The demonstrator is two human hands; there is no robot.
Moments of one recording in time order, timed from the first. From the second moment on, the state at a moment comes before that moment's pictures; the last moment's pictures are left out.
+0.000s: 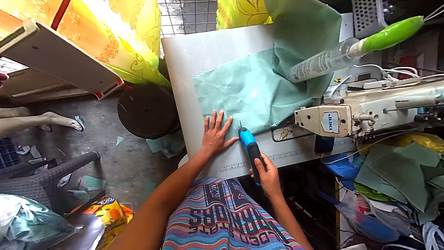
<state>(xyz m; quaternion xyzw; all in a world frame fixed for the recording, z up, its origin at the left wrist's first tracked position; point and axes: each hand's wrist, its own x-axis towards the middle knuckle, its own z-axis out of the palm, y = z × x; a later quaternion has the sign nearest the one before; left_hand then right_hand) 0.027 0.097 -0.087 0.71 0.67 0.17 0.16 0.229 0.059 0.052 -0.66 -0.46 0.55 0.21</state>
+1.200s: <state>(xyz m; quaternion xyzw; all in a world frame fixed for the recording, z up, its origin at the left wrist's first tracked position) 0.051 0.132 -0.075 0.70 0.67 0.18 0.18 0.289 0.033 0.079 -0.69 -0.45 0.54 0.19</state>
